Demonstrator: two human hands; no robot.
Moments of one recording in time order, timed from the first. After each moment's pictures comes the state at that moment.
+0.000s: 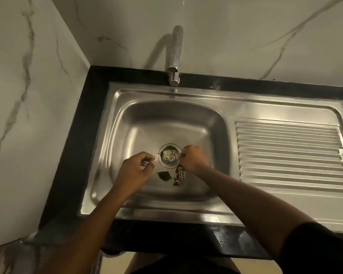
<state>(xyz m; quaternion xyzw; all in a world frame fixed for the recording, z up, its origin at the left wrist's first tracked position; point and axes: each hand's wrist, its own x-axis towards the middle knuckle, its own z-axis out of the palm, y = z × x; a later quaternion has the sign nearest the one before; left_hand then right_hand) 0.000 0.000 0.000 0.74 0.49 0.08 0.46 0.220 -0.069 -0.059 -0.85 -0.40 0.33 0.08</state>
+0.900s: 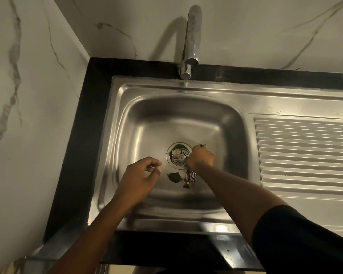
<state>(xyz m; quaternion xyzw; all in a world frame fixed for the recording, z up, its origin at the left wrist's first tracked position) -0.020 0.017 -0.018 0.72 0.48 0.06 0.49 0.208 -0.036 -0.121 -0.90 -0.32 0.29 -0.06</state>
